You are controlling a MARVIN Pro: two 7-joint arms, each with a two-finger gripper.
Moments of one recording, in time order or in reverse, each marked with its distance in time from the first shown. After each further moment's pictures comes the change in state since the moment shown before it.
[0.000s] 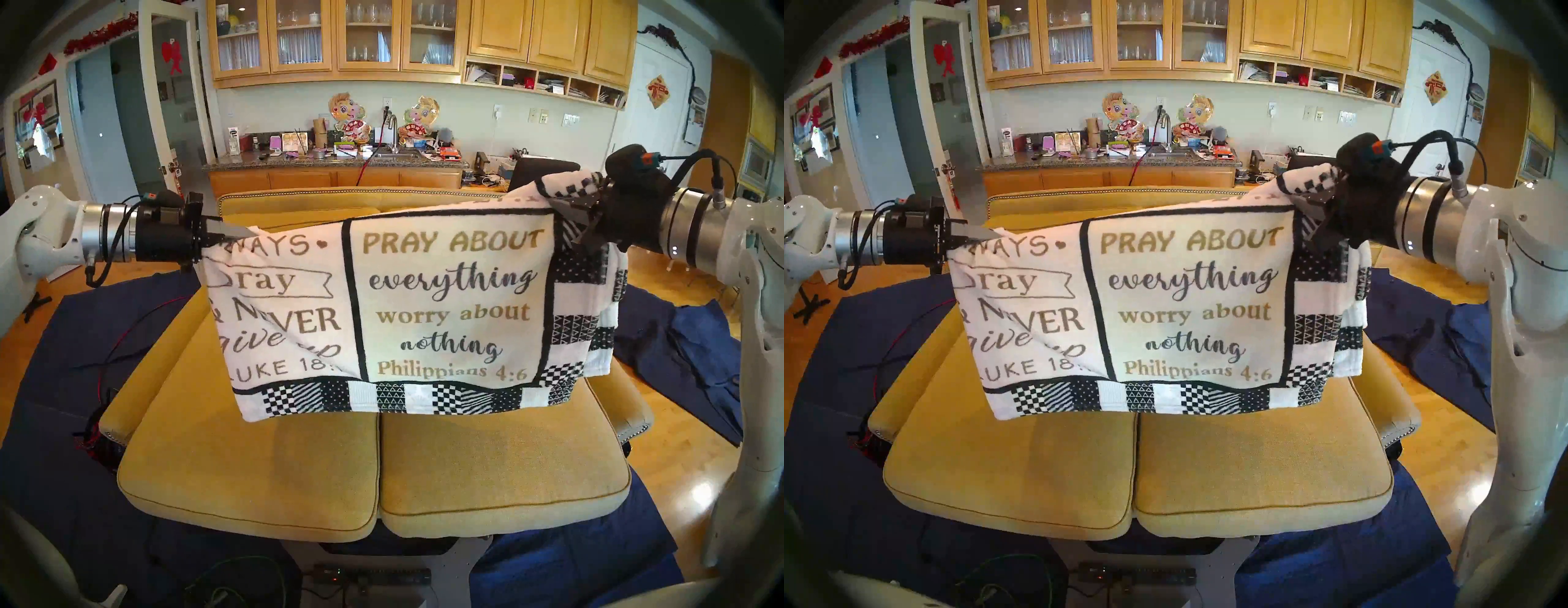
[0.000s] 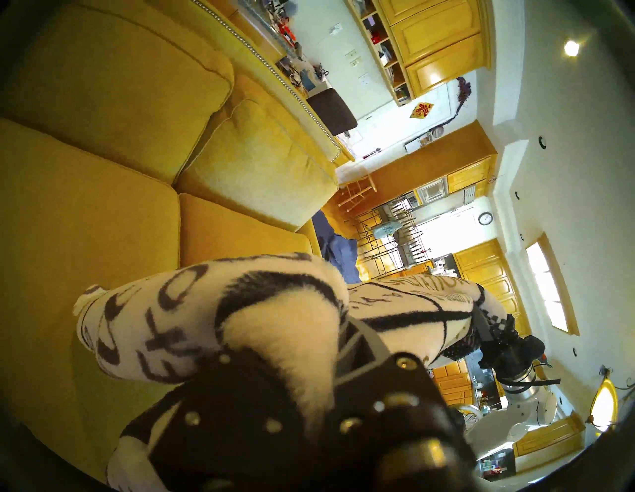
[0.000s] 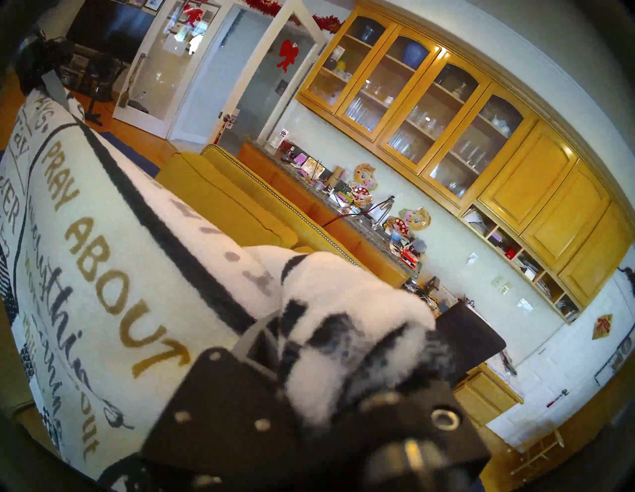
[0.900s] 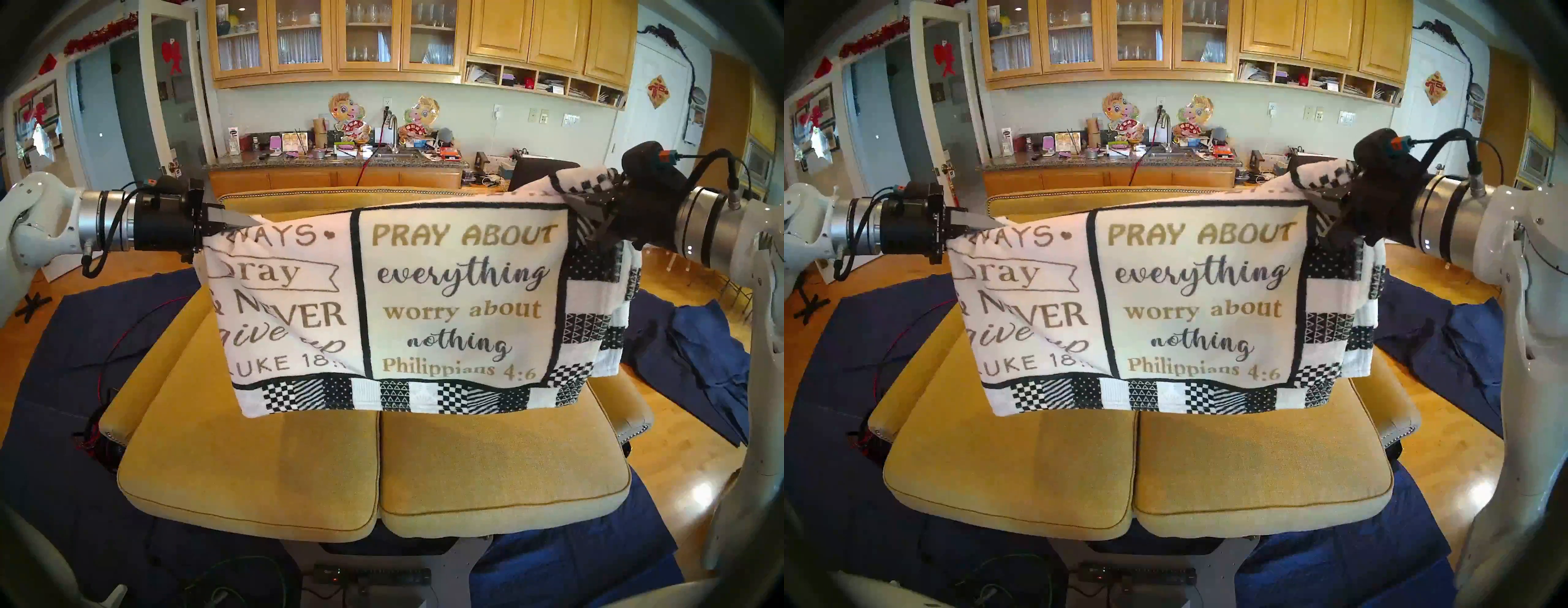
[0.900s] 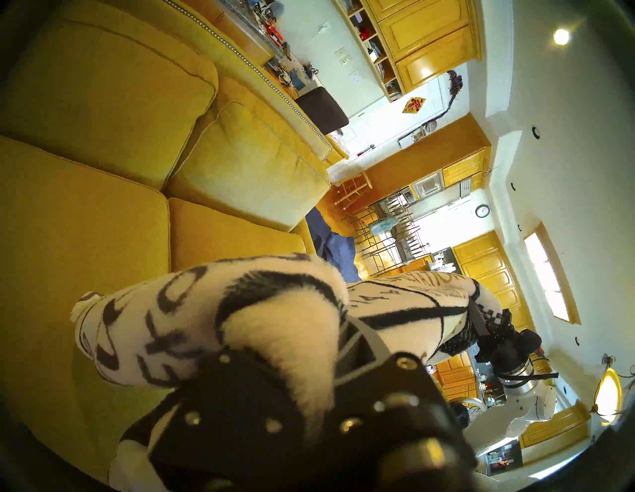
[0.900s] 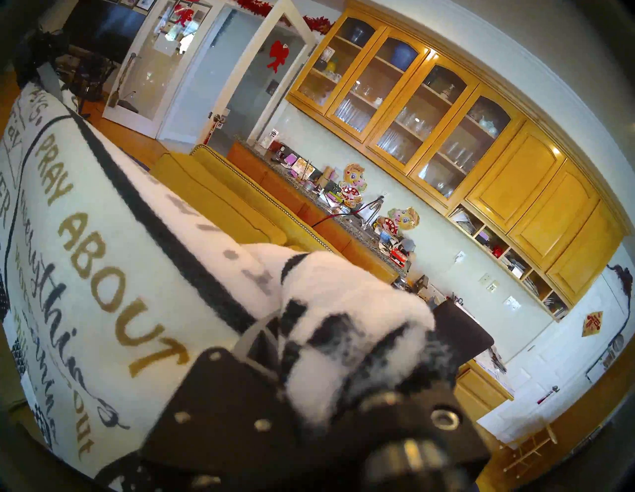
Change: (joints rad) left arm 0.031 0.006 -0.042 -0.037 -0.026 0.000 0.040; right arm -0.051 -0.007 0.057 -0.008 0.001 0.000 0.017
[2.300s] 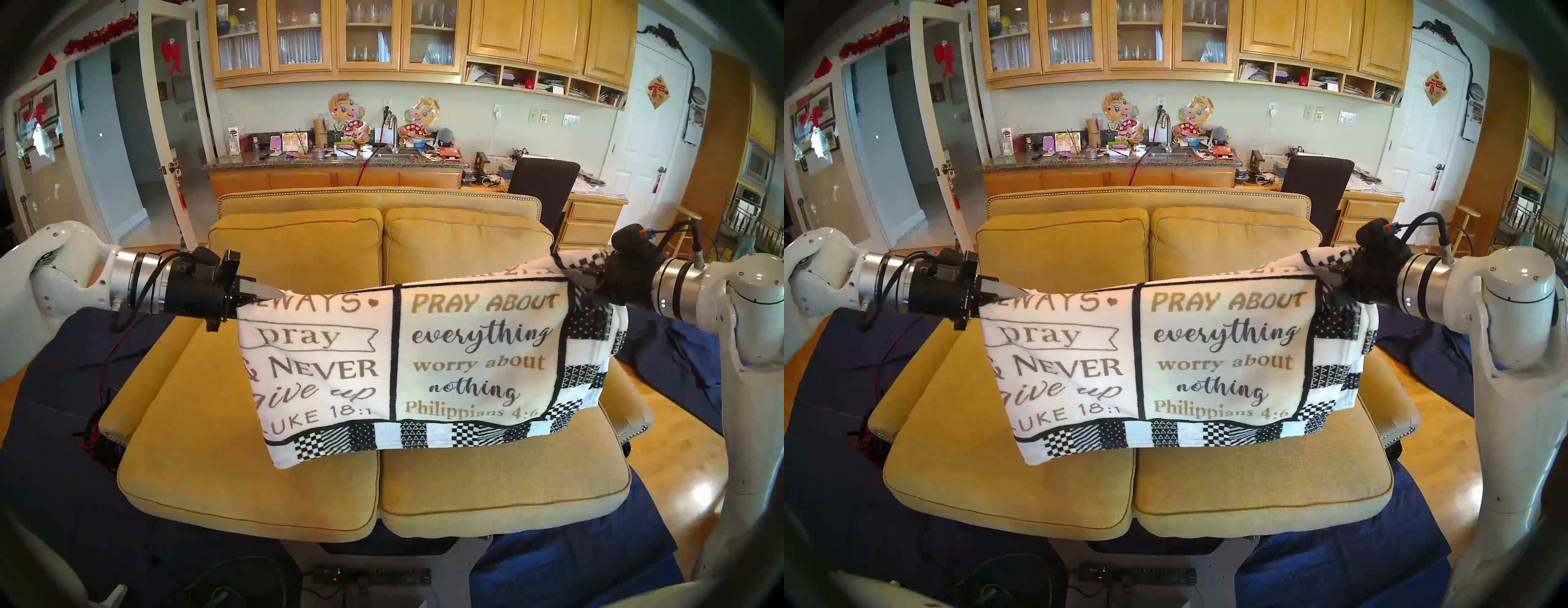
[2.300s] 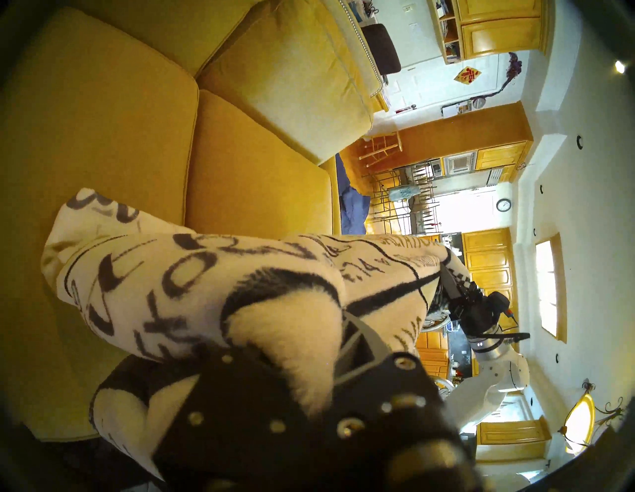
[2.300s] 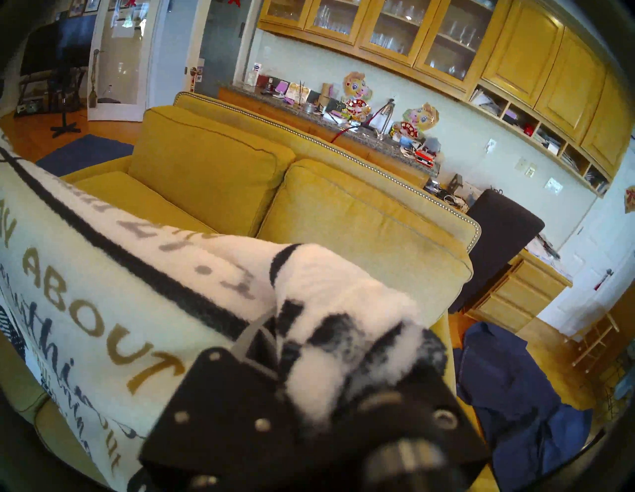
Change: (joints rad) left arm 0.158 -0.010 0.024 -0.110 -0.203 -0.001 0.208; right arm -0.160 -0.088 -0.003 0.200 -0.027 -0.001 -0.029
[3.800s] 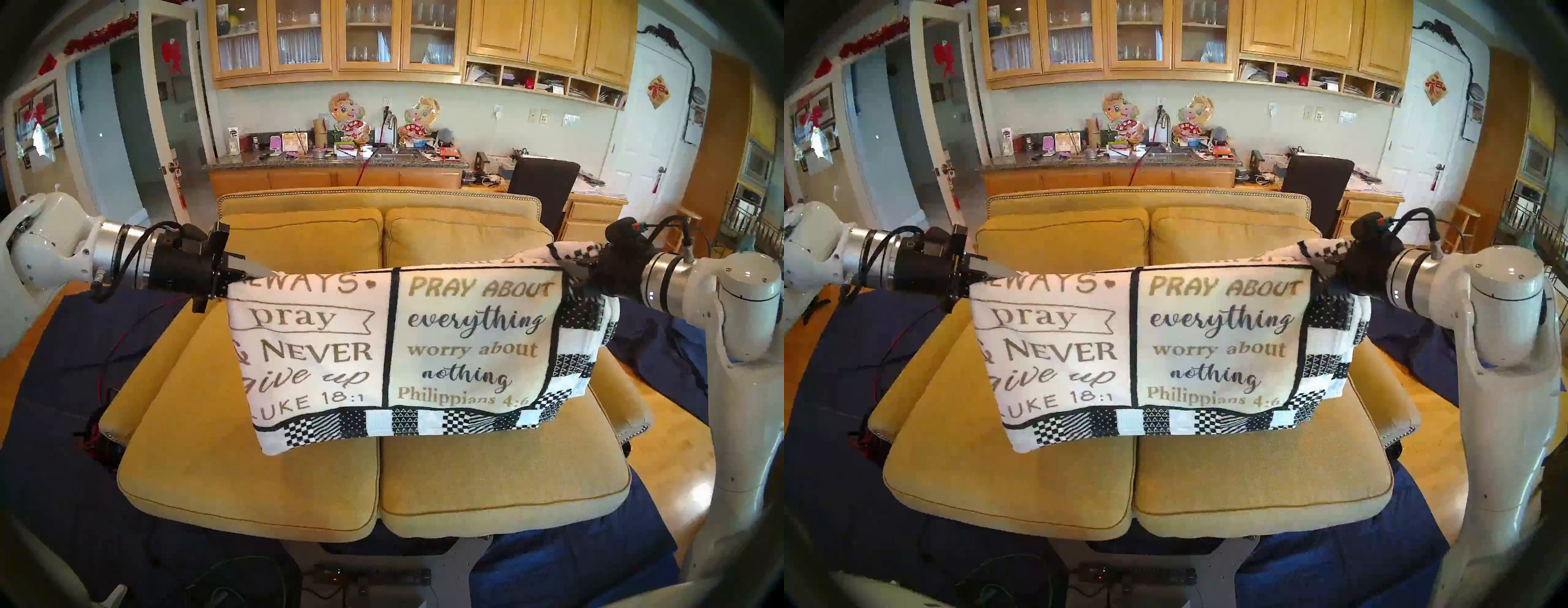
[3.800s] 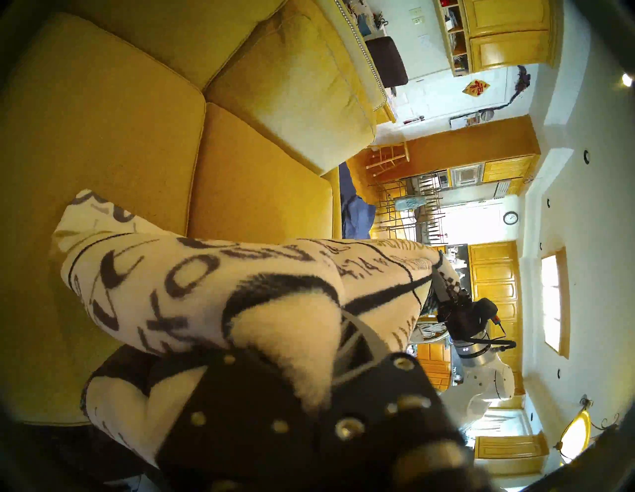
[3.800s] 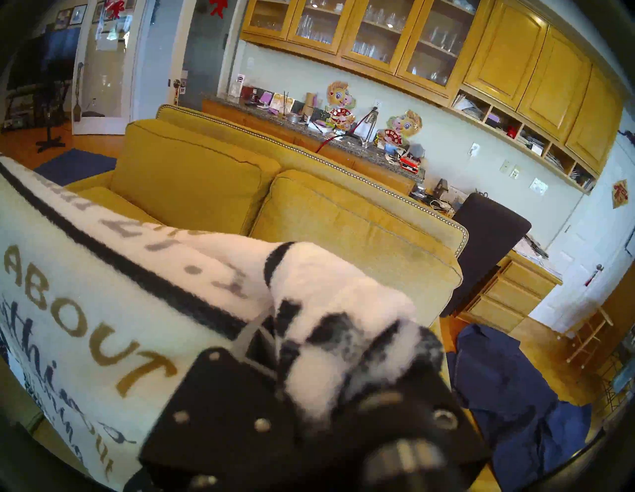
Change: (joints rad) left arm 0.019 0.000 -0.149 0.000 -0.219 -0.005 0.259; right arm 0.079 -0.045 -0.080 0.043 -0.010 -0.001 -0.076
